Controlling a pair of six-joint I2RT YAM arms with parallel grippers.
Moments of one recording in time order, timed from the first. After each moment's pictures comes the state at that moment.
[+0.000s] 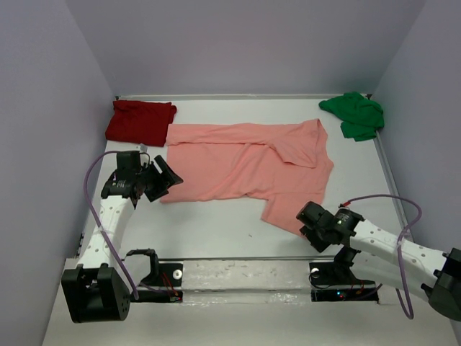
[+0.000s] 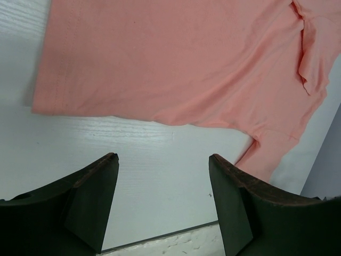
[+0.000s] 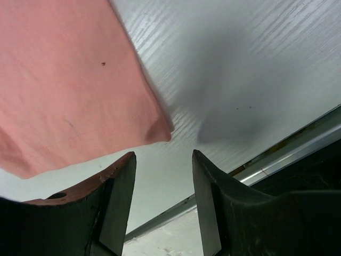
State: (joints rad) left arm 0.02 1.01 0.75 -0.61 0.35 -0.60; right arm 0.86 0.85 0.49 -1.02 0.36 1.73
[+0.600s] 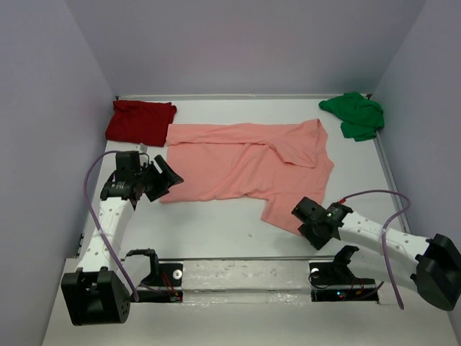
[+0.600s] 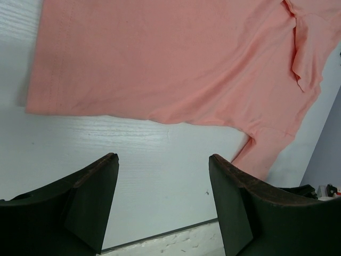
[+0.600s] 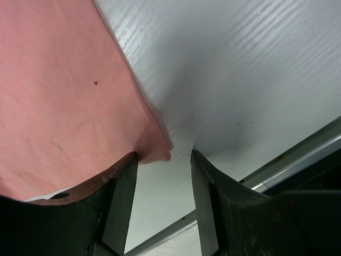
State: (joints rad) left arm 0.02 0.99 0.75 -0.61 0.37 -0.60; right arm 0.81 1.01 0.49 -0.95 0.35 1.69
